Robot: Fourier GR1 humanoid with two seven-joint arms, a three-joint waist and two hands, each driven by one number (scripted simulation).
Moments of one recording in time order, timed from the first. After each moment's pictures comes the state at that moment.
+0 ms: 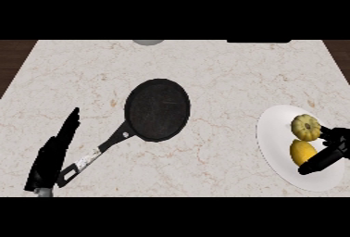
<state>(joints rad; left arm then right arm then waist) 0.07 0.29 -0.08 -1.61 -0.10 0.09 0.14 -0.20 -0.72 0.19 -1.30 -0.18 0.27 1.01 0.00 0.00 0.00</state>
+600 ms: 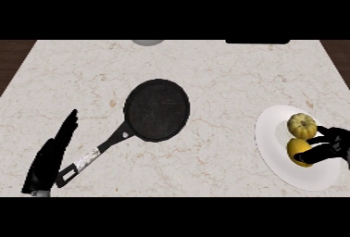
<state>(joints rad) 0.09 0.27 -0.05 -1.62 -0.13 0.05 0.13 -0.19 -0.62 0.11 -1.25 -0.07 0.25 0.95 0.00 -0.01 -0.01</state>
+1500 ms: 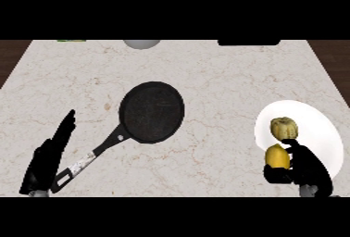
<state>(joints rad) 0.10 0.25 -0.02 -1.63 -0.14 0.04 0.17 0.01 -0.46 0.35 -1.66 0.50 -0.06 1.11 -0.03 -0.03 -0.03</state>
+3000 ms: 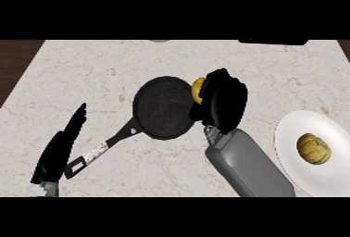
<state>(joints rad) 0.04 0.23 -0.05 -1.60 -0.16 0.01 0.14 -0.64 -0.01 0.45 -1.43 1.23 -0.12 1.16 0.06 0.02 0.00</state>
